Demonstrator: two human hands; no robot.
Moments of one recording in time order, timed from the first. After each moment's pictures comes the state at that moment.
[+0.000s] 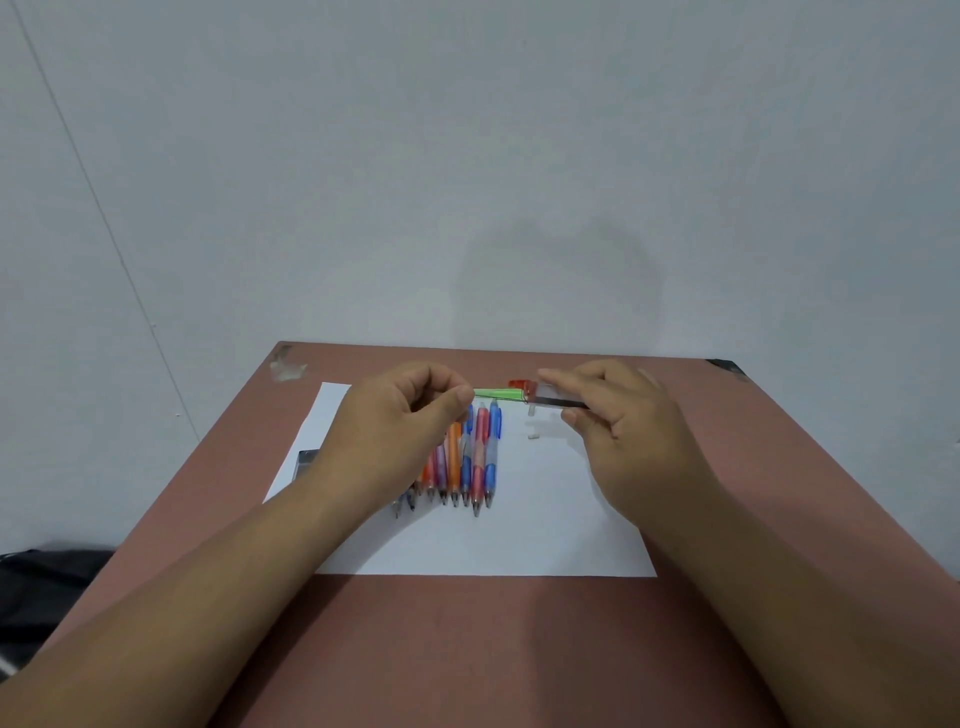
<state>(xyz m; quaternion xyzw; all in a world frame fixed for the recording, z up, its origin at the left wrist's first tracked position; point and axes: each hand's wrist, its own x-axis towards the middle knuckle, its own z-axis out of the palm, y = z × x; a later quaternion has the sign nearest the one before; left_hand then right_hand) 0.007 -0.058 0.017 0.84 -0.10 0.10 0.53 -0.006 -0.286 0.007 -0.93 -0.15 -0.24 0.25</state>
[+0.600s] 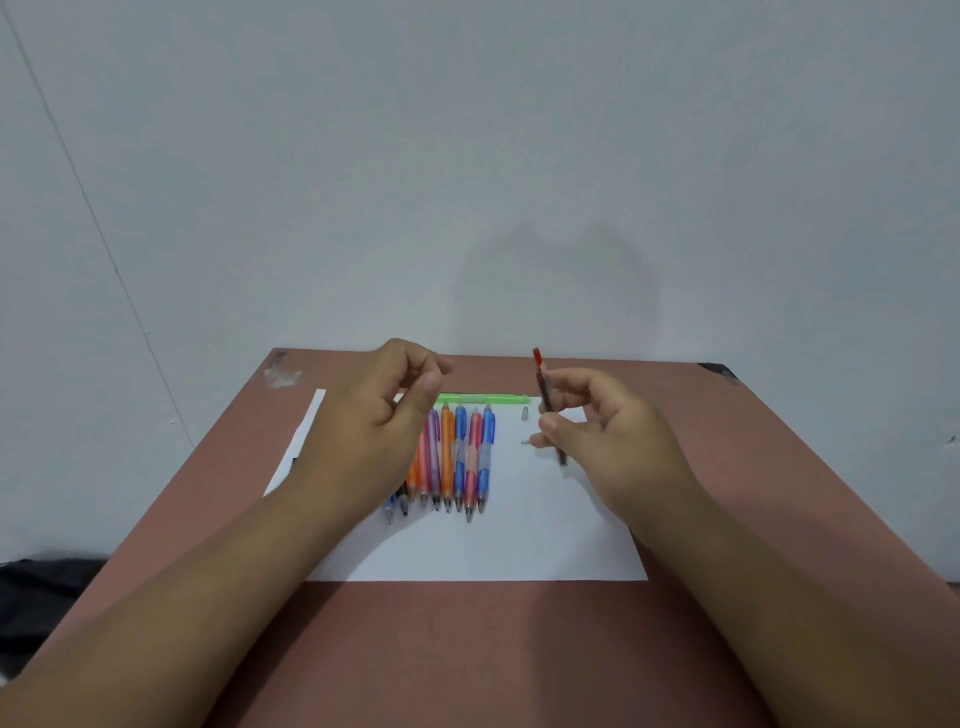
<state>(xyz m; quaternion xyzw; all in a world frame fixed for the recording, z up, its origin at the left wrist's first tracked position) 0.007 -0.050 0.017 0.84 -0.18 0.21 0.47 -0.015 -0.269 0.017 -0.82 -0.03 -0.11 0.56</state>
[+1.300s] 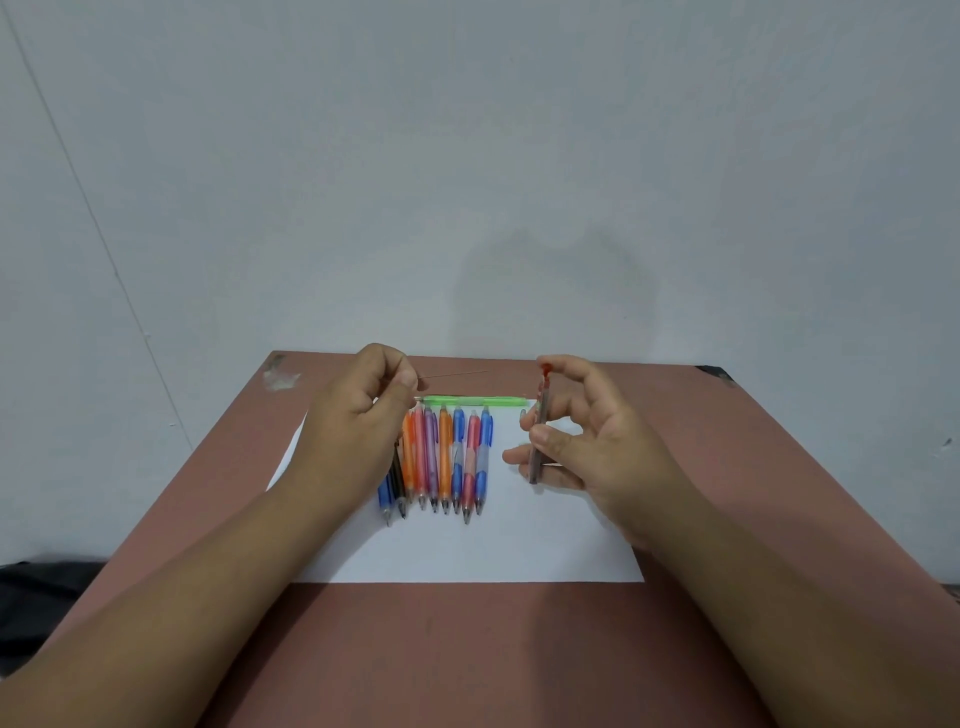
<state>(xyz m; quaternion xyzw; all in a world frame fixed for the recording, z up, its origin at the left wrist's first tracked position) 0.016 -0.042 0.011 0.82 -0.13 0.19 0.53 -0.016 -0.267 0.019 -0.77 -0.07 -0.03 0.64</state>
